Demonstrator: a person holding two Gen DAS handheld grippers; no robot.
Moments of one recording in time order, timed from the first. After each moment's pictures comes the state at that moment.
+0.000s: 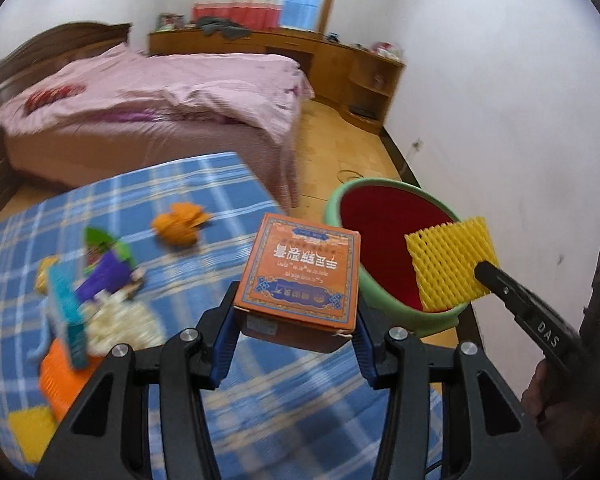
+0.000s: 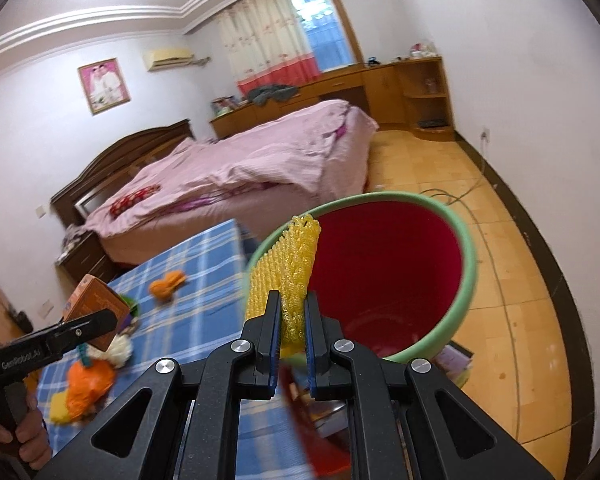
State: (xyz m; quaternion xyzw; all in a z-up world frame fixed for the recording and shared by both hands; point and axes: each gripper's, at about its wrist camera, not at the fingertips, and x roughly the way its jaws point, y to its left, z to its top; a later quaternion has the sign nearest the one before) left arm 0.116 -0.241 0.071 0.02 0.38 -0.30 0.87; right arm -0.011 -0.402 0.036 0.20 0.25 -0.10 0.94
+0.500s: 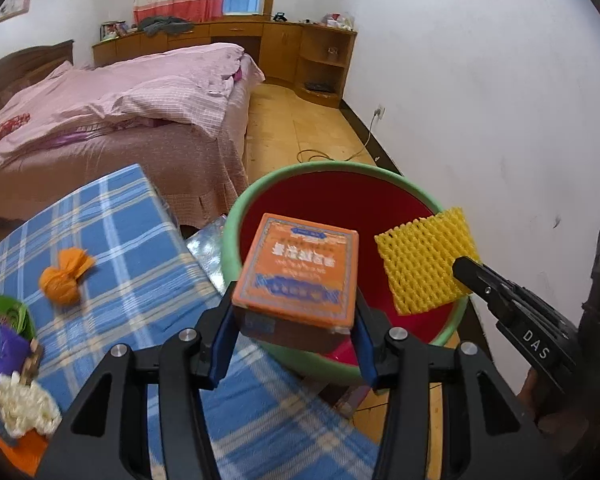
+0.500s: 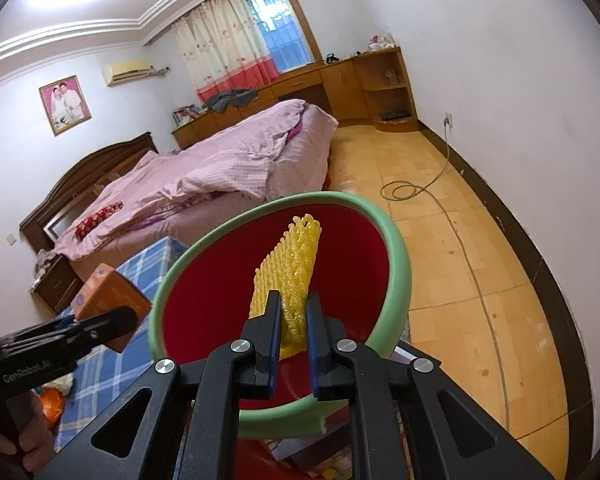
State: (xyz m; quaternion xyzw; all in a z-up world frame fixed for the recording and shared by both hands) left arm 0.138 -0.355 0.041 0.08 0.38 -0.35 0.85; right arm -0.003 -0.468 0.005 0.22 0.25 -0.15 0.93
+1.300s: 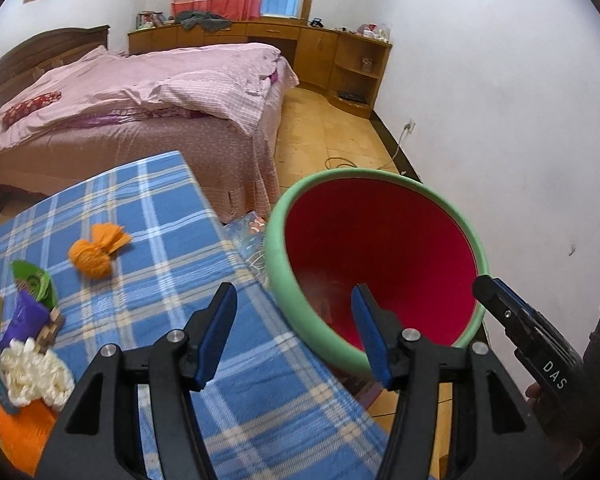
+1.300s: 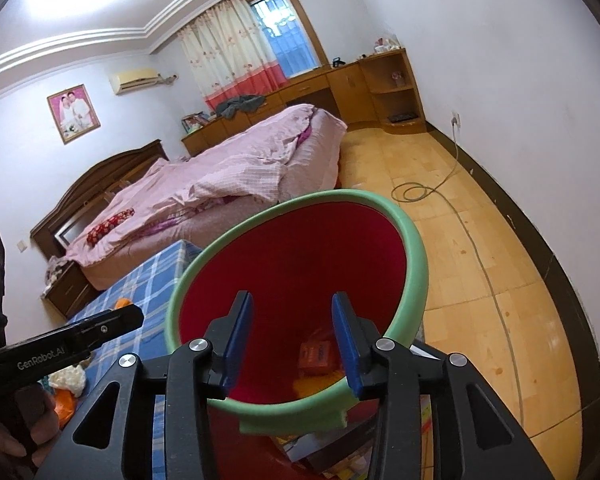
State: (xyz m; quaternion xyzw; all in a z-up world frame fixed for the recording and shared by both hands) left arm 0.139 -0.323 0.043 0.04 0.39 -0.30 0.87; right arm -0.013 -0.462 0.007 0.24 0.23 -0.13 0.93
